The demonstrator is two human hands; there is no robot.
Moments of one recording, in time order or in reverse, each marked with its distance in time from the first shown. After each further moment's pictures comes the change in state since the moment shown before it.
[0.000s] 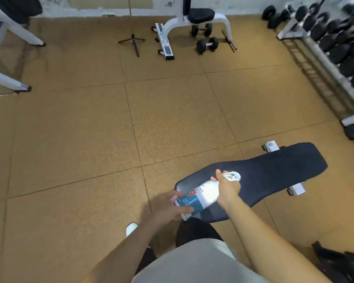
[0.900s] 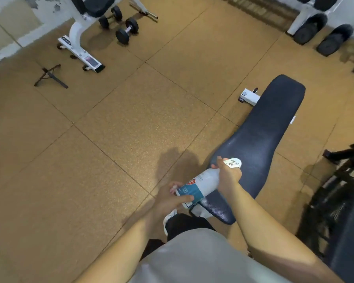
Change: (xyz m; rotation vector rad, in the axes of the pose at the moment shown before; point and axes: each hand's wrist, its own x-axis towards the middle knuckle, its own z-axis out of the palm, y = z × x) left_hand 0.173 0.142 -0.120 0.313 -0.356 -0.097; right_hand 0.057 -0.032 0.127 0.443 0.389 0.113
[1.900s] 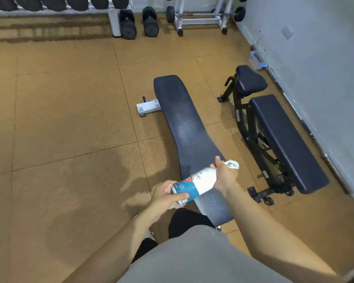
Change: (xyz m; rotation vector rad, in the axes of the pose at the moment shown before) left_hand 0.241 0.303 0.001 0.620 -0.800 -0.021; right_hand 0.036 -0.162 0.085 0.795 0.597 0.095
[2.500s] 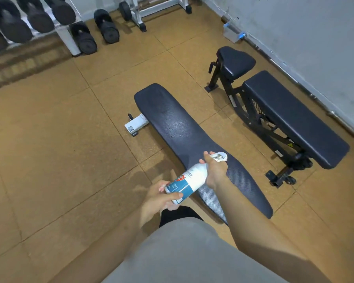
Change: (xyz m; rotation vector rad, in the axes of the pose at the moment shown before) left_hand 0.141 0.155 -0.103 0.321 -0.076 -0.077; right_hand 0.093 -0.041 0.164 0.300 0.025 0.024
